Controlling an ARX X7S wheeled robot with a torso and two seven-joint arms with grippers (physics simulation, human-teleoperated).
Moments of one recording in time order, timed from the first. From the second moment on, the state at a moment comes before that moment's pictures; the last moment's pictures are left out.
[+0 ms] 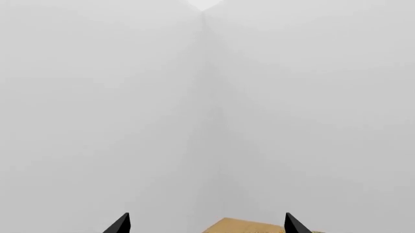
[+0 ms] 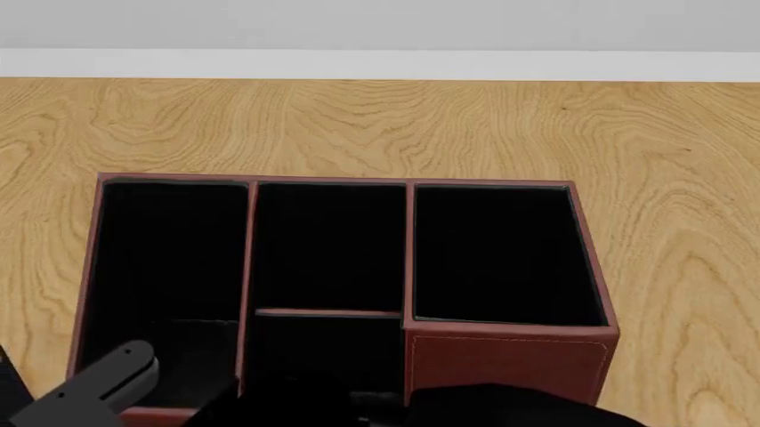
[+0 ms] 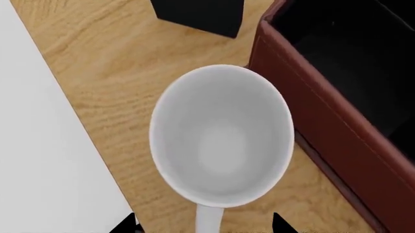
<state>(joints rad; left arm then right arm) 0.27 -0.78 -0.42 0.78 -0.55 -0.31 -0.77 1.35 0.00 -1.58 0.17 1.95 0.75 0.66</state>
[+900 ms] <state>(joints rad) 0.28 -0.76 -0.43 0.77 -0.55 -0.31 -0.76 1.31 0.00 -1.59 0.23 1.93 0.76 0.62</state>
